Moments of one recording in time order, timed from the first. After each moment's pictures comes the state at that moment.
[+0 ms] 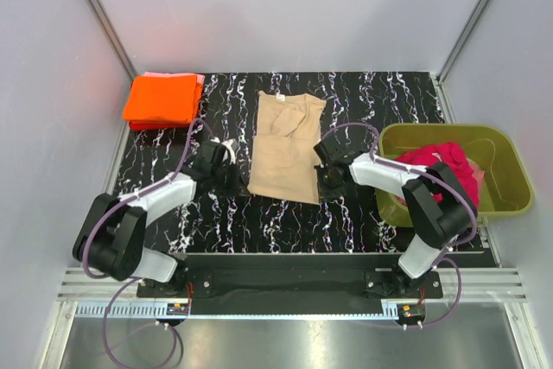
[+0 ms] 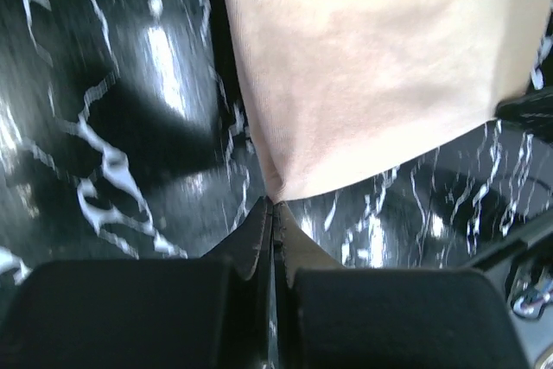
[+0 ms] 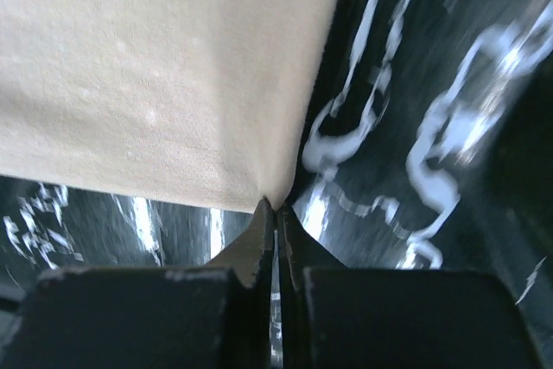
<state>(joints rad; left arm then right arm) -0.40 1.43 0.71 -0.23 0.30 -0.52 0.59 1.70 0.99 -0.52 -0.04 0.50</state>
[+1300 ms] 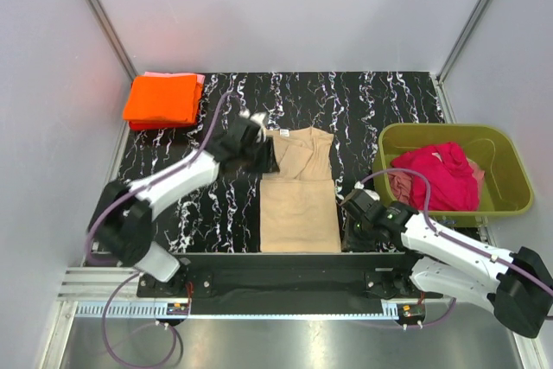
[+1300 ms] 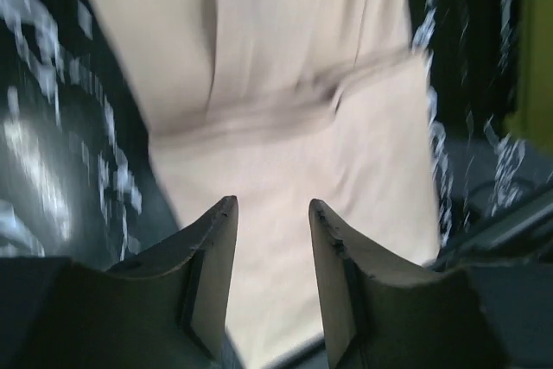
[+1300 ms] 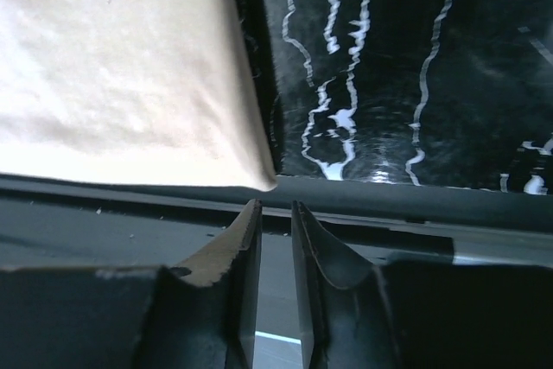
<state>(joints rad) -0.64 1.44 0.98 -0.39 0.13 -0.59 0.83 0.96 0.52 -0.77 0.01 0.96</state>
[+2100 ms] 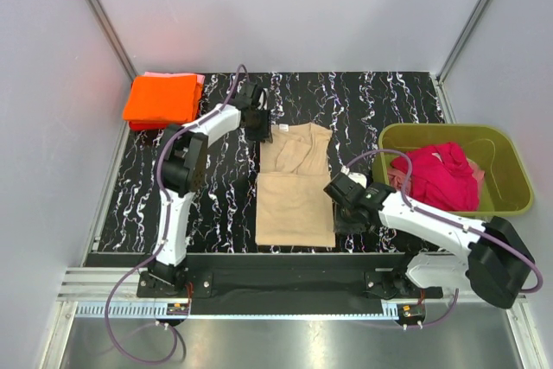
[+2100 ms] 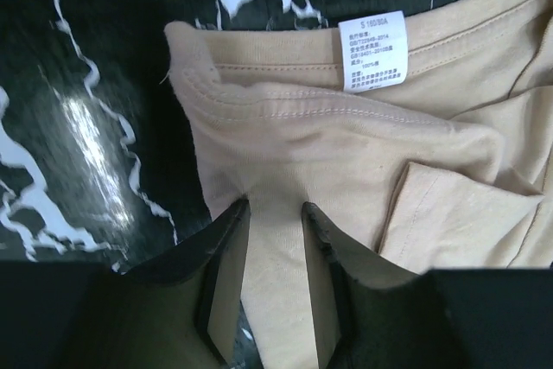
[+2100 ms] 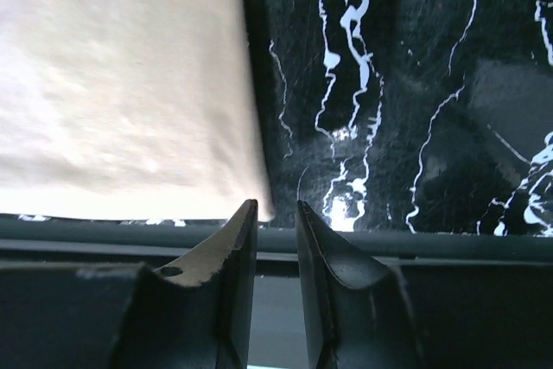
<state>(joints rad) -0.40 2.23 1.73 -0.52 0.18 -0.37 0.83 1.20 0.71 -0.77 0.15 0.89</state>
